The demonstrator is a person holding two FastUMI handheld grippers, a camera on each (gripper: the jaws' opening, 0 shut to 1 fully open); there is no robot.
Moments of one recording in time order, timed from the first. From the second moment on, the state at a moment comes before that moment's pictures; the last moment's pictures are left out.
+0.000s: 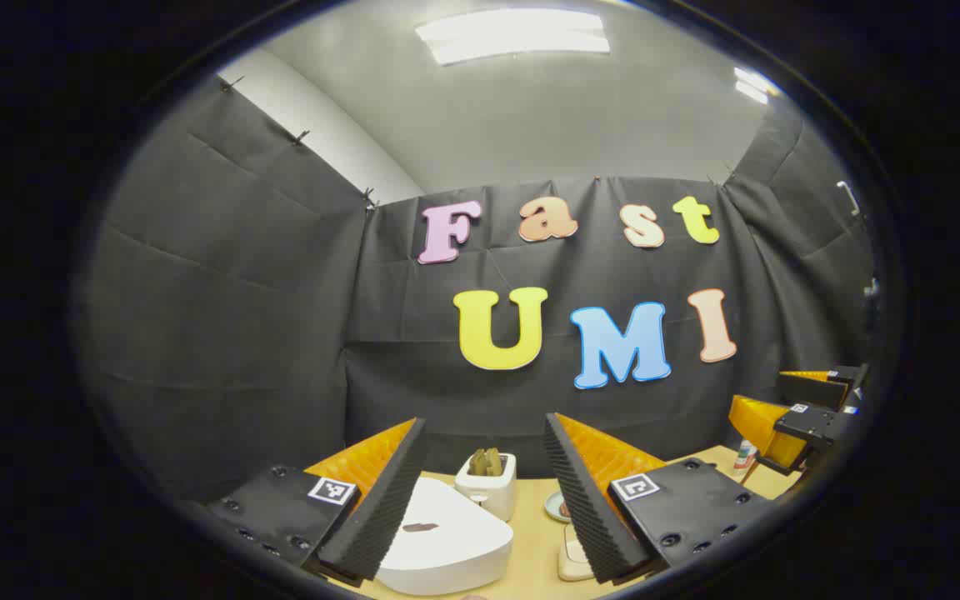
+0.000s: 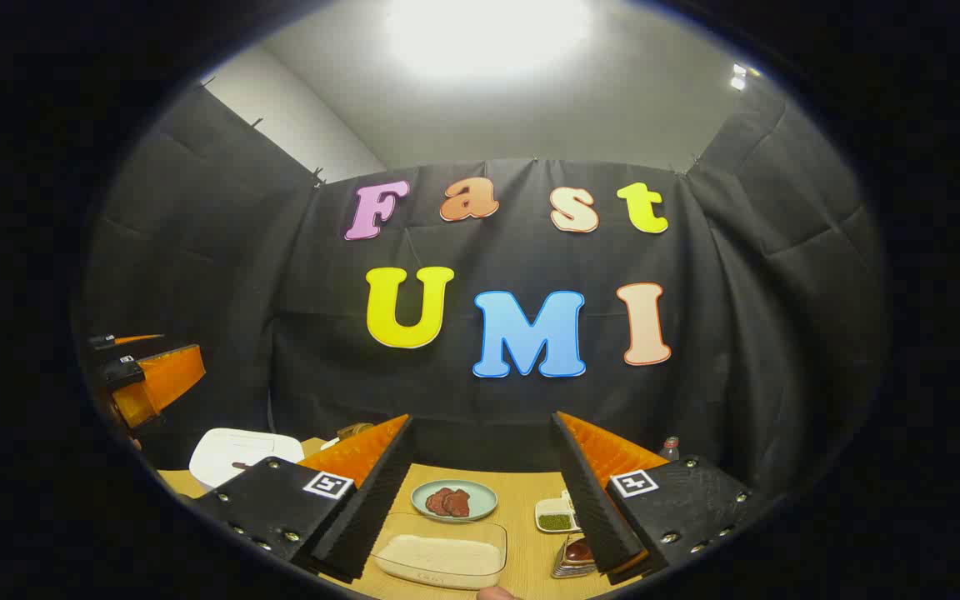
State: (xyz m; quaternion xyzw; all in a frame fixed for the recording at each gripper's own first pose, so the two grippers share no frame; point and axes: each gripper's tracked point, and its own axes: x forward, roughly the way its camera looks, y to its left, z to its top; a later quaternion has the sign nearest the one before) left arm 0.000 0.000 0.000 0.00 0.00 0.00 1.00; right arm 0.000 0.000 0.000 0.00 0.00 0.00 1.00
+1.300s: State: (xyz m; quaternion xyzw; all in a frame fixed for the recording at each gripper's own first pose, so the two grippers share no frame) left arm 0.010 0.000 -0.004 -0.01 -0.02 0.02 1.00; right arm -0.025 -0.019 -0.013 0.00 0.00 -0.01 1.00
